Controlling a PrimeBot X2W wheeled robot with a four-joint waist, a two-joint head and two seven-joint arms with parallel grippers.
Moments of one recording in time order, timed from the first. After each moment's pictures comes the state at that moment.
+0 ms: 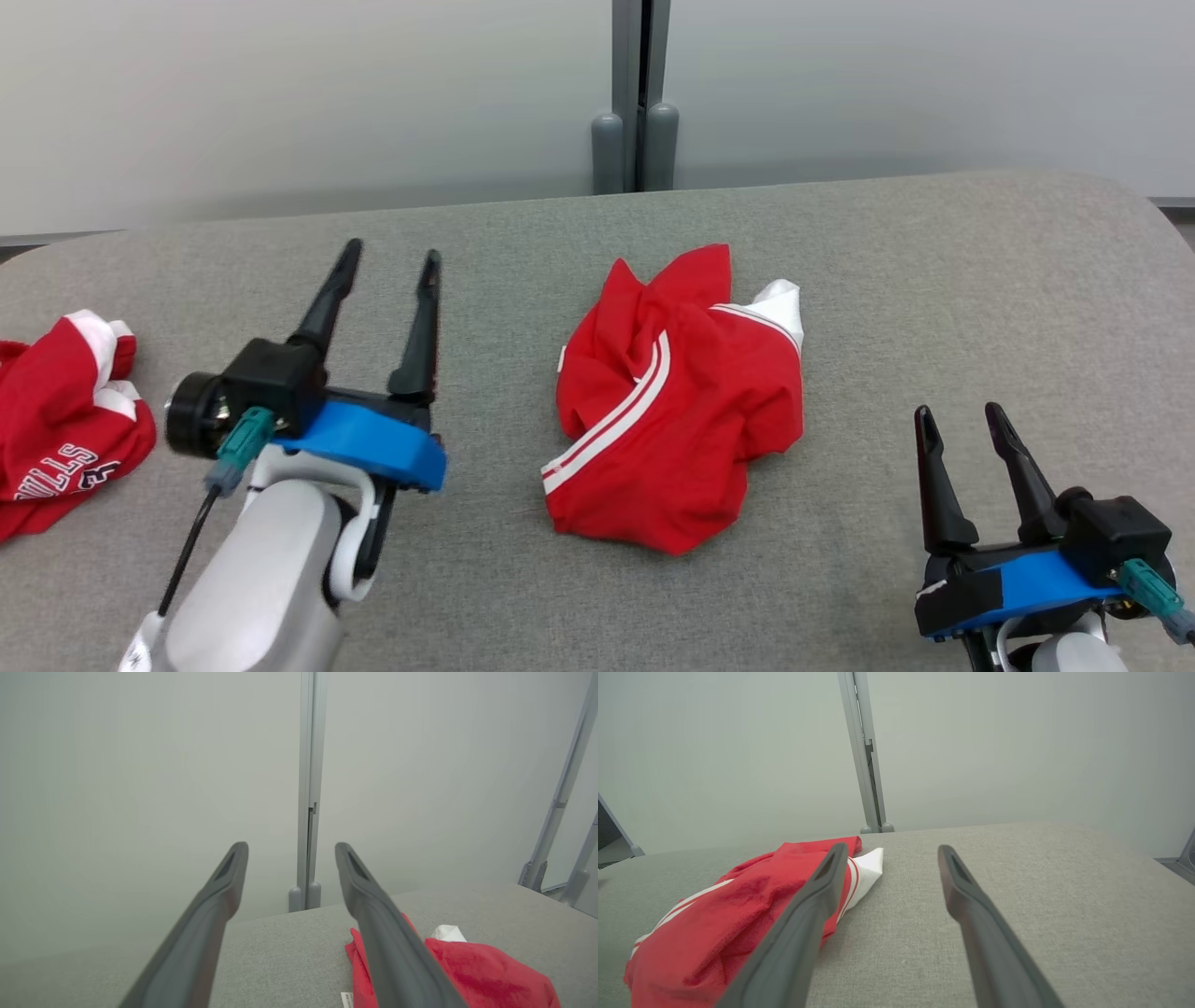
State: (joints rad) left arm -0.47 0.23 -0.45 0.38 -0.43 0.02 -0.26; right arm -0.11 -0.05 -0.03 0.22 0.17 0.13 -0.26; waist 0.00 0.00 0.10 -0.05
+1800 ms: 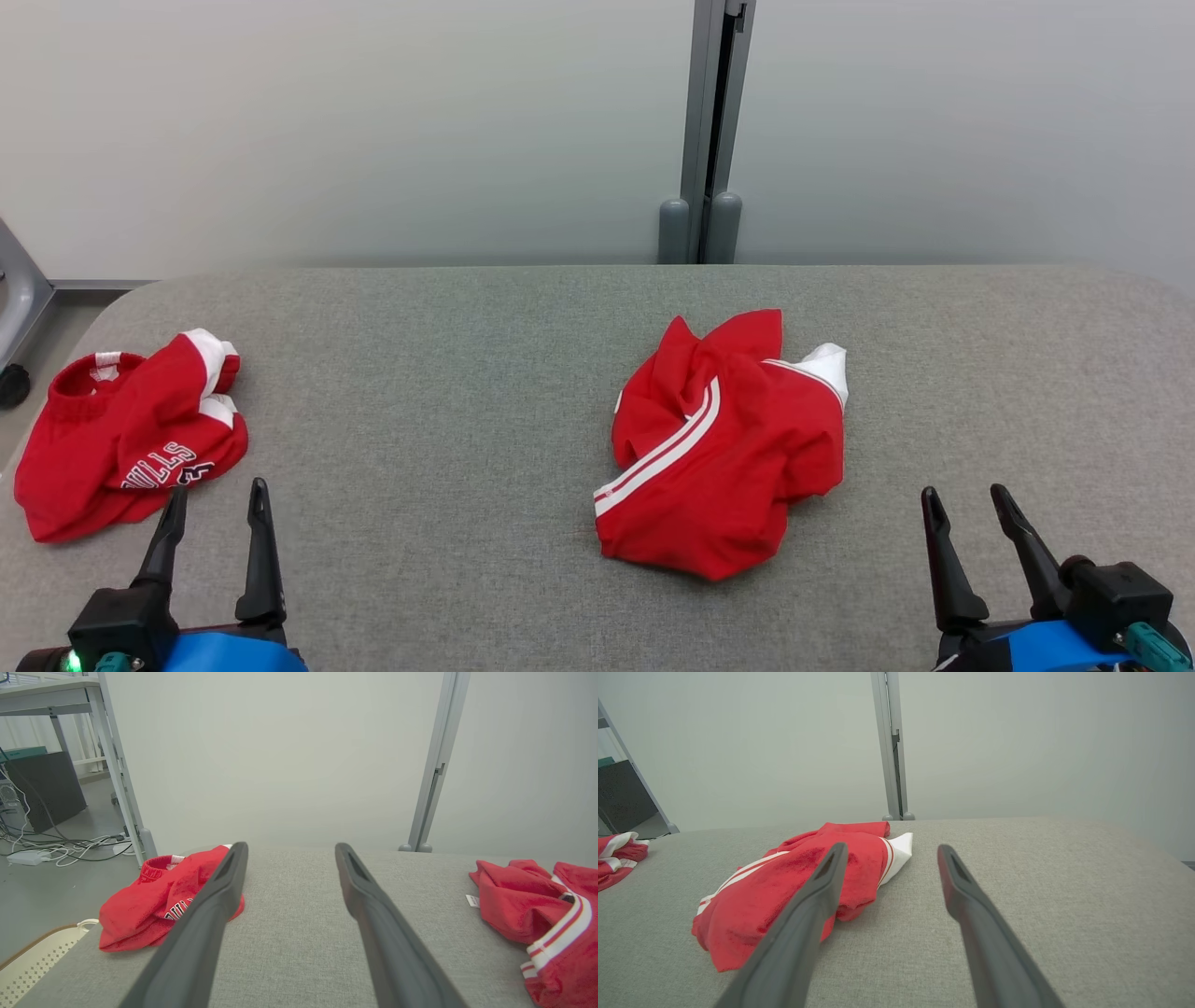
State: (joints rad) left arm 0.07 0.29 -0.11 0.11 -0.34 0.07 -0.22; right arm 0.05 -0.05 -0.05 0.15 0.16 0.13 -0.18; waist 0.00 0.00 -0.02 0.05
